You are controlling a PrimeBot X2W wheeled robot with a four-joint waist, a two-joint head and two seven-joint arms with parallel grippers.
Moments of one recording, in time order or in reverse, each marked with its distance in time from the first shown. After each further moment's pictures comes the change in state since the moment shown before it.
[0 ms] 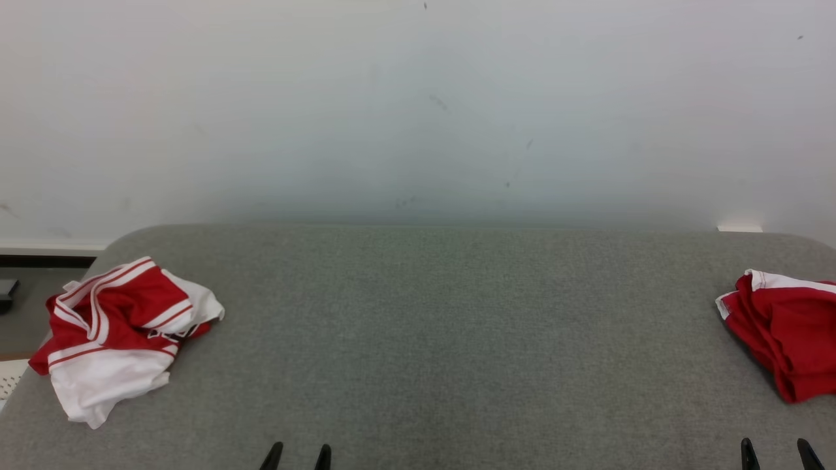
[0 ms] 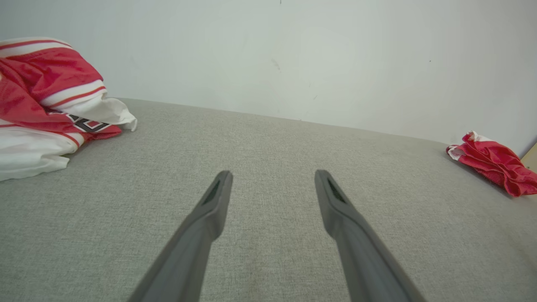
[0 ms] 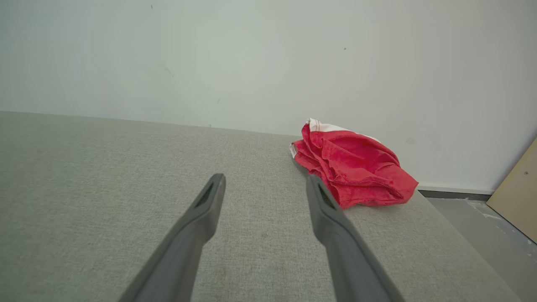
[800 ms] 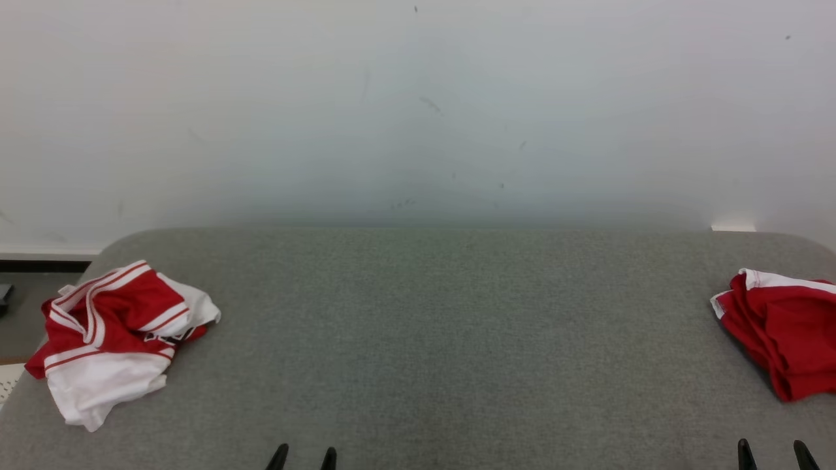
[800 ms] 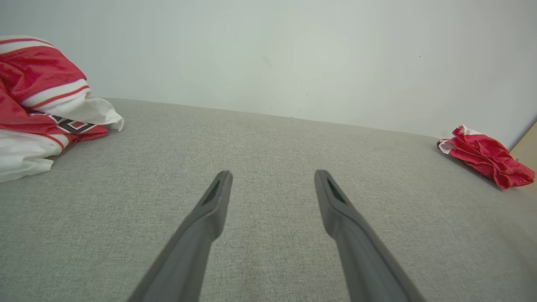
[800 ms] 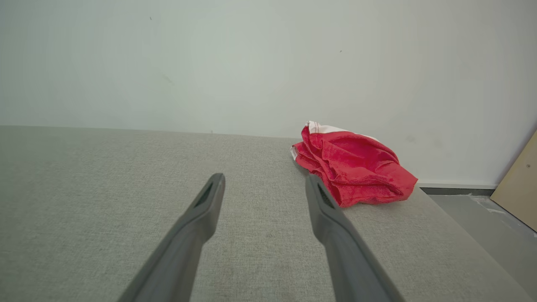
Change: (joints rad) left arm 0.002 0.000 -0.002 0.010 0.009 -0.012 0.000; right arm 0.016 0.012 0.016 -0.027 0.033 0.000 -0.002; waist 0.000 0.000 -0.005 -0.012
